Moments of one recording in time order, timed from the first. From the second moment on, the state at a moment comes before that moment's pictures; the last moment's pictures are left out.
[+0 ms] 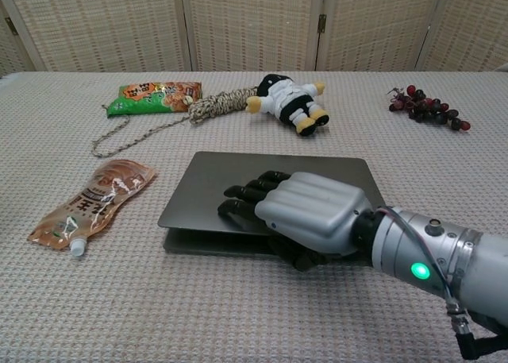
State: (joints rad) left arm -0.15 -1.26 0.02 -1.47 1.64 1.45 -0.05; right arm 0.74 -1.72 0.03 -1.54 -1.32 0.89 -0.69
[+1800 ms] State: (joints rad) left arm -0.59 -1.48 0.02 -1.49 1.58 0.85 0.09; right arm 0.84 -1.70 0.12 -1.62 -1.11 1.01 -0.94
